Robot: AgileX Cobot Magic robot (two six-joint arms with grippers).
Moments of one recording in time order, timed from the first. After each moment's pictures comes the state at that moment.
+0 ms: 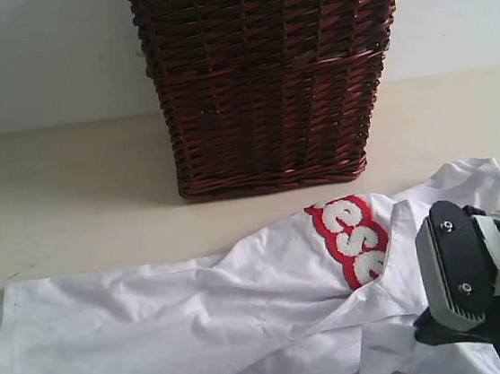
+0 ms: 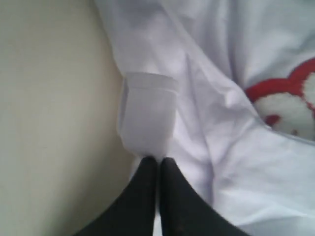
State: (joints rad) left arm 0.23 0.16 0.00 -1.13 0.19 1.08; right arm 0.25 1.36 -0.45 0.86 0.58 -1.86
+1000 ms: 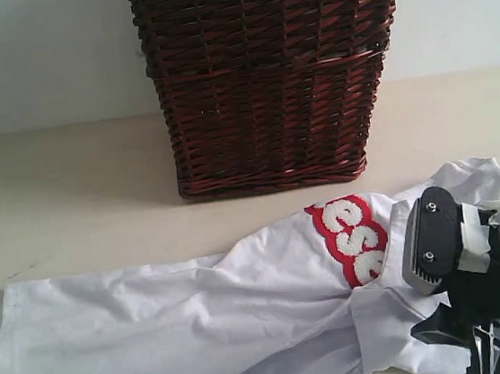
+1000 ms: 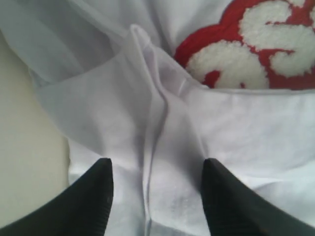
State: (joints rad) left arm 0.23 0.16 0.00 -1.13 0.19 1.07; right arm 0.25 1.51 -0.45 1.04 0.38 -1.85
